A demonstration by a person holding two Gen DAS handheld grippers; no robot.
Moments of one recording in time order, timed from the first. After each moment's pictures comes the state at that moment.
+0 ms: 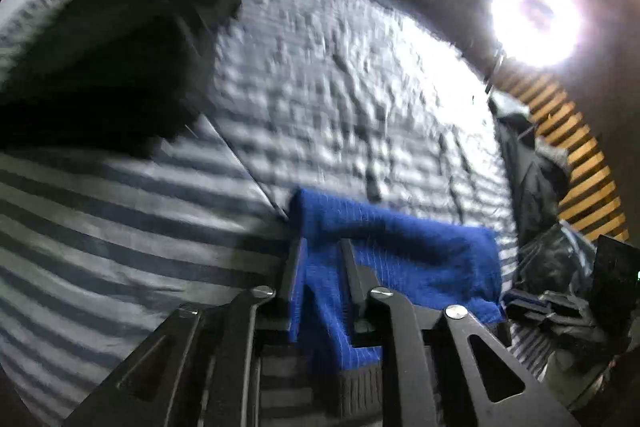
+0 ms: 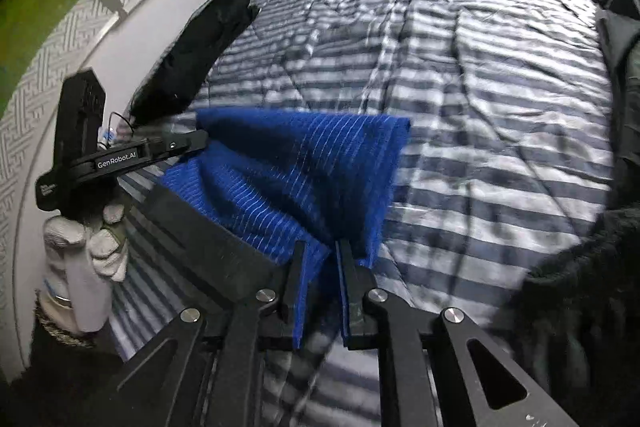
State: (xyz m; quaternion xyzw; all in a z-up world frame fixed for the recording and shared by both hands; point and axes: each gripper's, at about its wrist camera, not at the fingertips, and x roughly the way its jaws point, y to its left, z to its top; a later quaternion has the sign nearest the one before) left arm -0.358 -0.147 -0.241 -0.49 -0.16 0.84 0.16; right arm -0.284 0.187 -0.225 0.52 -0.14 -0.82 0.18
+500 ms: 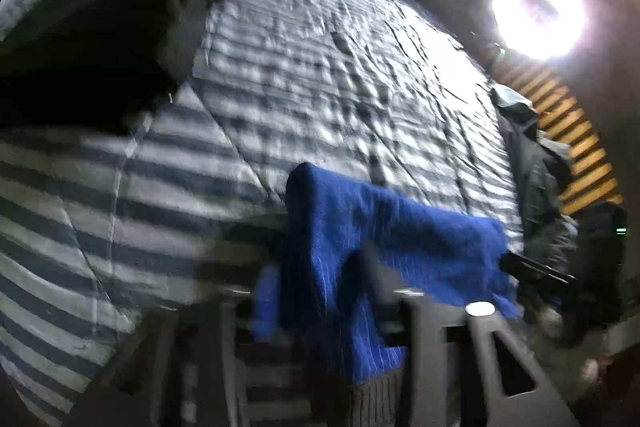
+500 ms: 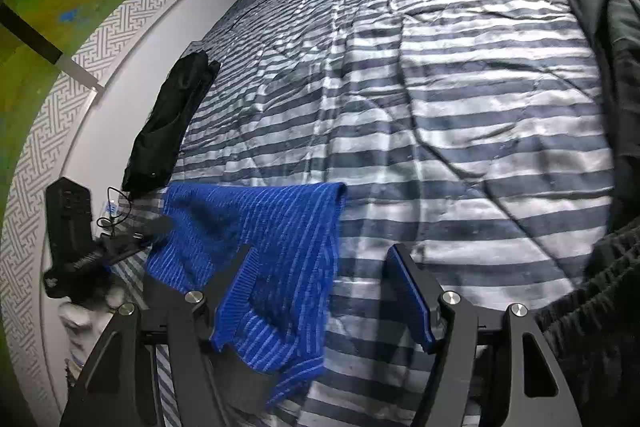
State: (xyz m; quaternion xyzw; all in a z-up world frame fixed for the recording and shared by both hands) left arm -0.365 -0.133 -0.273 -0.51 -0.16 0.82 0.18; right arm -0.323 0.208 -0.258 0.51 -0.24 -0.82 0.15
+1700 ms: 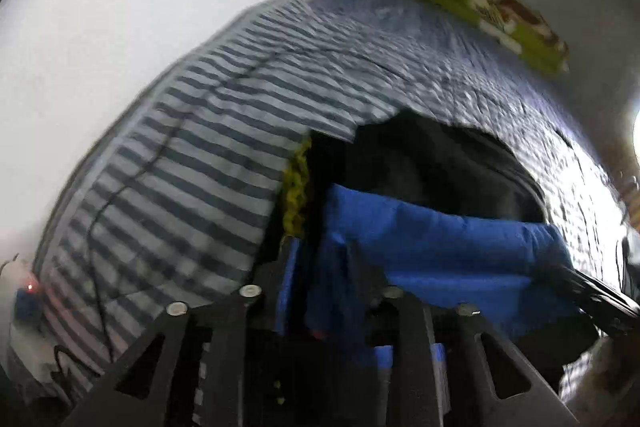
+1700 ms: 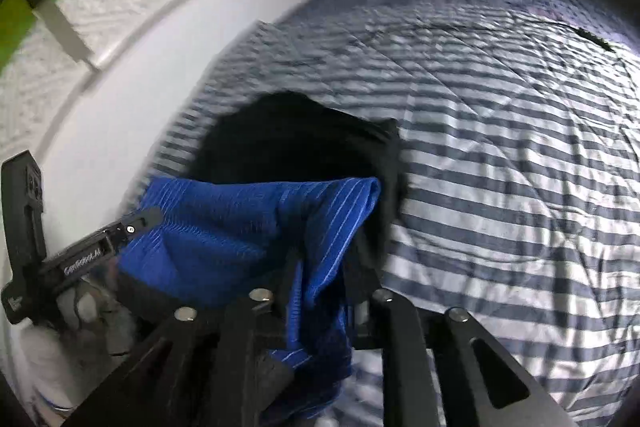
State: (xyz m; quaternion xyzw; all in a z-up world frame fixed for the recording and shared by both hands) left arm -0.530 -0.383 -0.219 -0.45 -0.14 0.88 -0.07; right arm -0.584 -0.052 -0.218 0.49 -0.11 -0.85 0.18
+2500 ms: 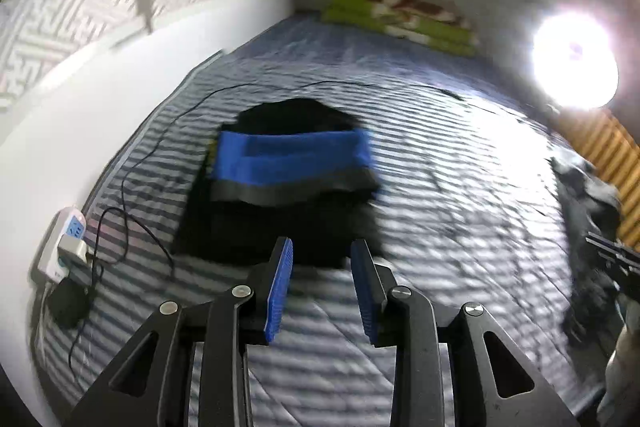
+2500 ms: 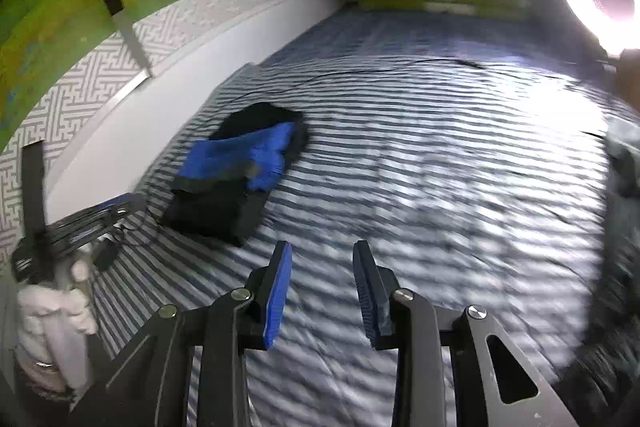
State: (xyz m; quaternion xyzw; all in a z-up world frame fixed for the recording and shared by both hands) left arm -0.325 -0.219 -0.112 -0.40 -0.04 0.91 0.02; right arm -0.324 0.104 -0.107 0.42 -0.08 -0.90 0.11
